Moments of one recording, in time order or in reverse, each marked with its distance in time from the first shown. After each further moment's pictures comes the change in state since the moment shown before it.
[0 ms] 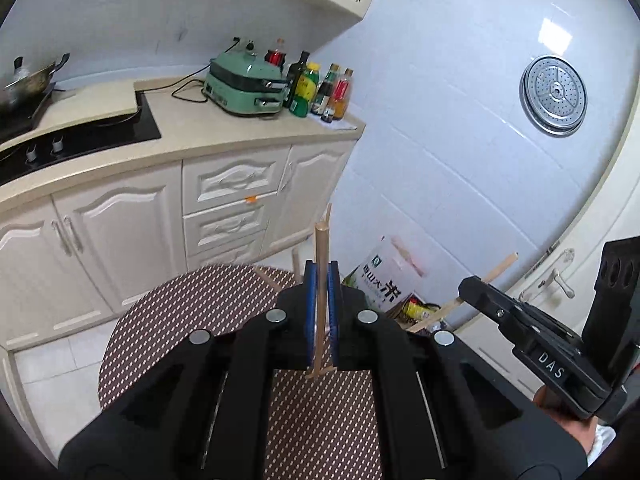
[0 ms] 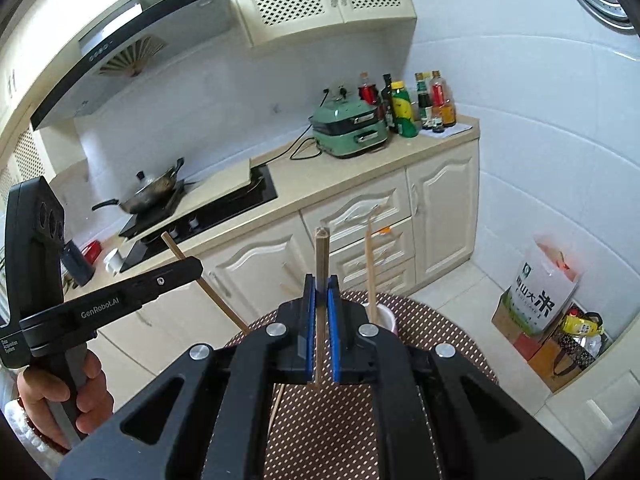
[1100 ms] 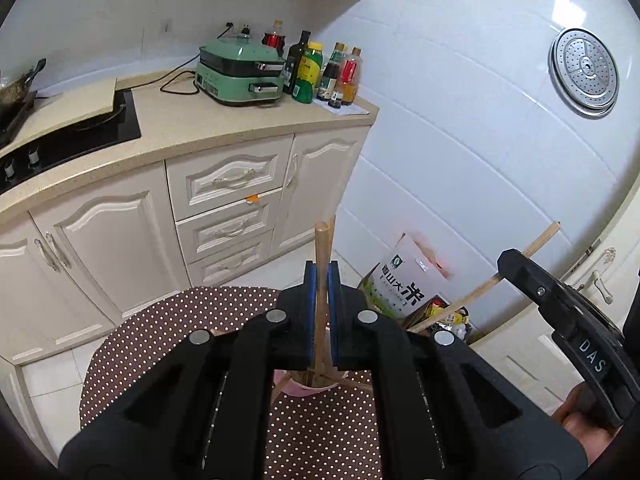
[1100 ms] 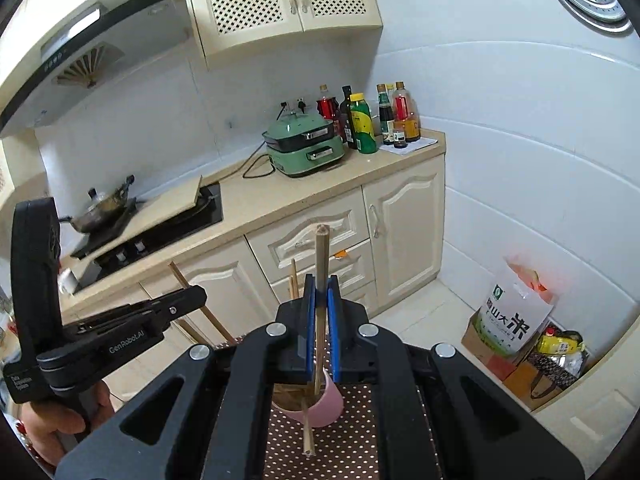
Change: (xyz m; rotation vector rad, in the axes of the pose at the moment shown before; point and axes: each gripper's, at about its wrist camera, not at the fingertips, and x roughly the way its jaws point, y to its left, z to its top) left arm 0.114 -0.016 0.017 0.037 0.047 0.071; right arm 0.060 -0.054 0.025 -0.009 -0.042 -0.130
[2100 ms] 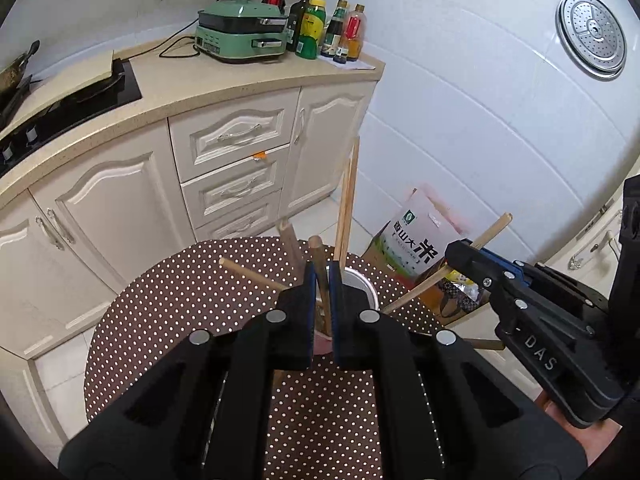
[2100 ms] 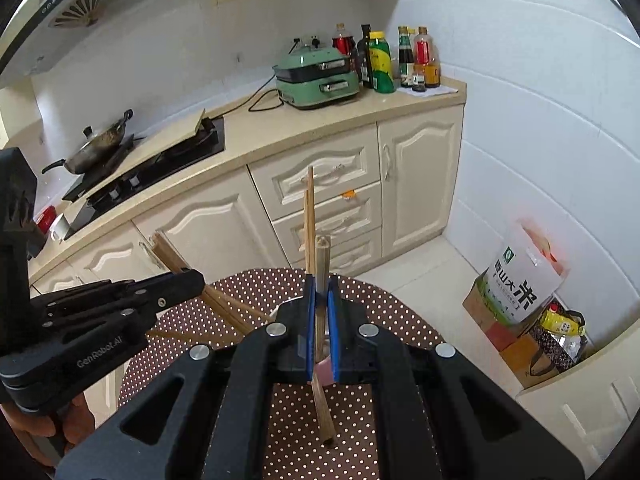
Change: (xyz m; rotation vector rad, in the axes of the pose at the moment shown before) left arm 0.020 0.014 -0.038 0.029 0.138 0.024; right arm 0.051 0.016 -0.043 -0.054 0.203 0.007
